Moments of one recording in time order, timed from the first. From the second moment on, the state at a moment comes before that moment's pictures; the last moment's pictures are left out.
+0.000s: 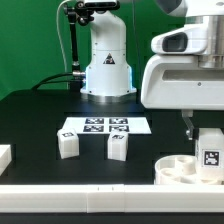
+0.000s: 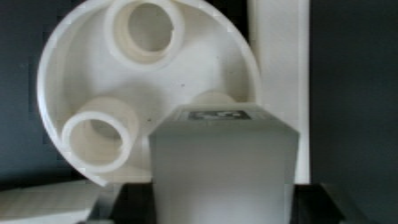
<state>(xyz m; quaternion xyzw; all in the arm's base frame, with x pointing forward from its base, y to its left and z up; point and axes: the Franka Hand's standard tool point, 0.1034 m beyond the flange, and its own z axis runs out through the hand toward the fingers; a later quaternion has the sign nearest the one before) 0.636 0.109 0.082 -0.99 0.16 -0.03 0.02</state>
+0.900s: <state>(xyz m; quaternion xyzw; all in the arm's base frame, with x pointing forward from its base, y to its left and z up) 0.635 0.115 0.082 -0.89 0.45 -0.01 0.04</state>
